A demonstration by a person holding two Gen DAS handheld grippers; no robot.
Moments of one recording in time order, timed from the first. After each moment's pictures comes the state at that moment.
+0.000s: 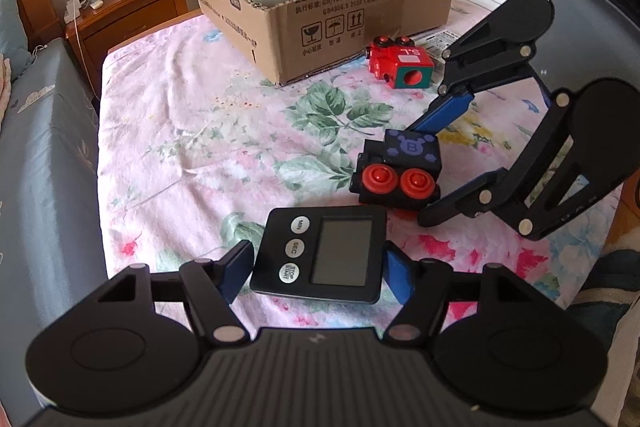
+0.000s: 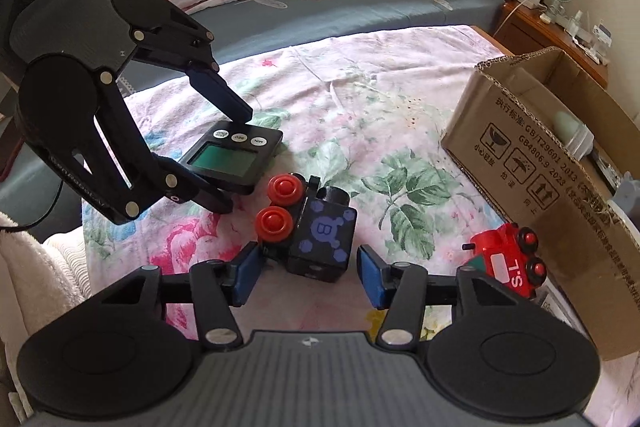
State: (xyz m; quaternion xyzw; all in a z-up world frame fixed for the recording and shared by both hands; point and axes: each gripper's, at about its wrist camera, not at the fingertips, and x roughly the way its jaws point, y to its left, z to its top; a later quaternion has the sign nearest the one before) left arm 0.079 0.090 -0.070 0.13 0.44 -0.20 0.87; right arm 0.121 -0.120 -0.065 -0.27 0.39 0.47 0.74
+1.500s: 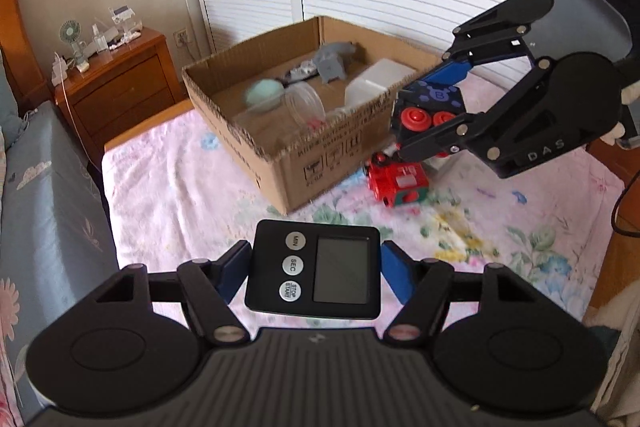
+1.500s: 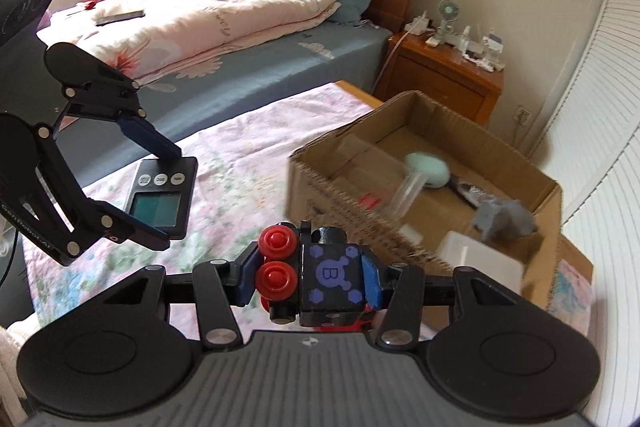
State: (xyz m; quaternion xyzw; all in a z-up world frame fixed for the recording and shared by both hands) left arm 0.138 0.070 0.008 0.15 0.38 -0.23 0.88; right arm 0.178 -0.173 0.019 -0.22 0.32 0.35 0.85
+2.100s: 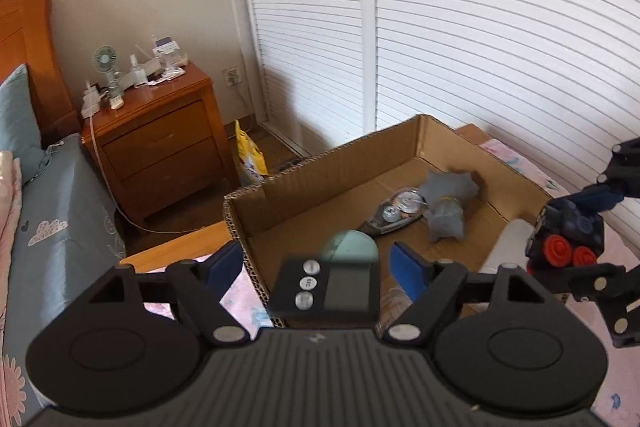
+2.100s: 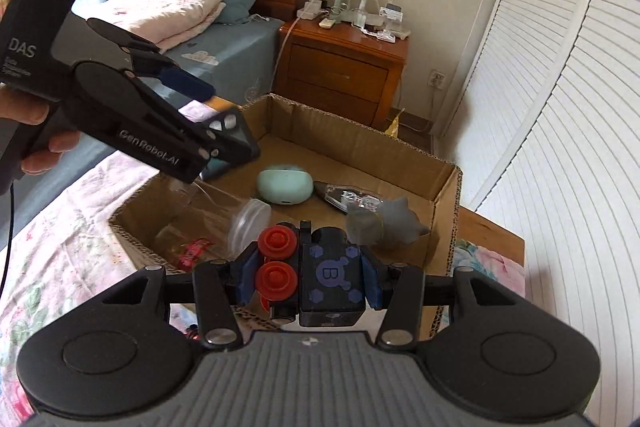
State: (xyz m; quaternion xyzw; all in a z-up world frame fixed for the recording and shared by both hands) left arm 0.315 0.033 0.015 0.10 0.34 -0.16 0.92; right arm 0.273 -0.202 0.023 -0.17 0.35 0.24 0.89
